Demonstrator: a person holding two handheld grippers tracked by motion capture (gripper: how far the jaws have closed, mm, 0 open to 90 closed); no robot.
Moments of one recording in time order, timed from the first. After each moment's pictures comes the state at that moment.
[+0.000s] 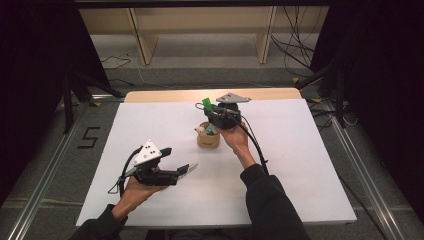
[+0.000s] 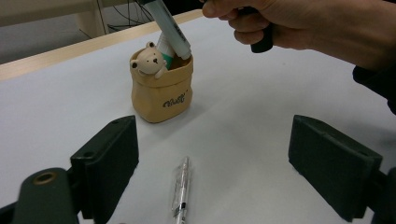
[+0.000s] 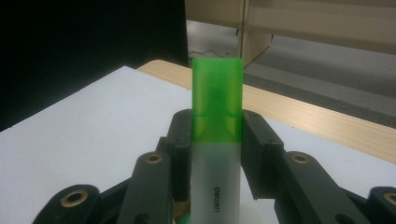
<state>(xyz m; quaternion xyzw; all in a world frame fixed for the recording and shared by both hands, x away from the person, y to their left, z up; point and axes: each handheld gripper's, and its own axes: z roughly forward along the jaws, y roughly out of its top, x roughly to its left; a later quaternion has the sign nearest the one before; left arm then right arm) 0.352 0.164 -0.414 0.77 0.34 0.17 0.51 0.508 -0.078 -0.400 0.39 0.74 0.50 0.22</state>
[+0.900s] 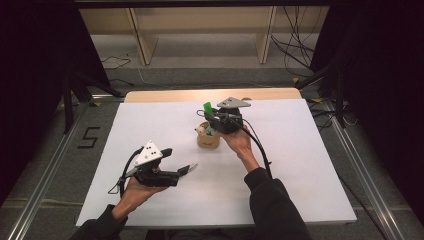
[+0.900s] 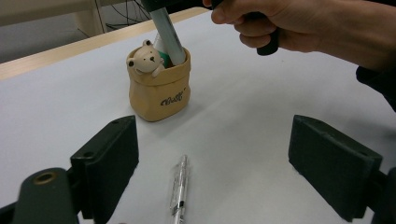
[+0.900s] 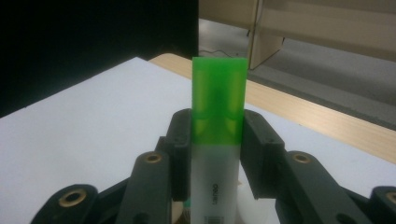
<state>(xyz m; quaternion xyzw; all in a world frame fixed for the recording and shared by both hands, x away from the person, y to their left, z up) 0.351 0.163 -0.415 0.77 0.34 0.17 0.50 0.498 -0.085 -0.404 0.36 0.76 0.50 0.22</state>
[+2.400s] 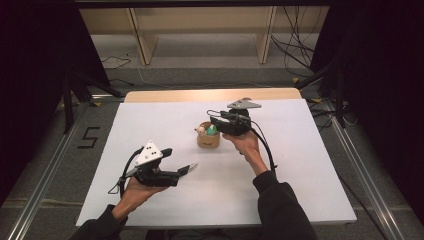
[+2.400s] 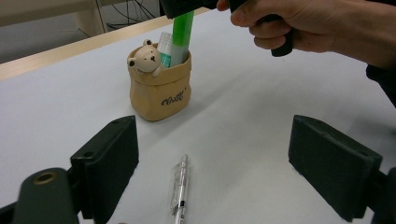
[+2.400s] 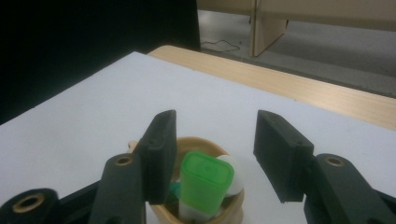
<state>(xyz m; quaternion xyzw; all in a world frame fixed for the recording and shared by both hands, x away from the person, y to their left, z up) 0.351 0.163 -0.415 0.78 0.34 0.18 0.50 0.497 -0.111 -0.411 0.39 0.75 0.51 0.18</state>
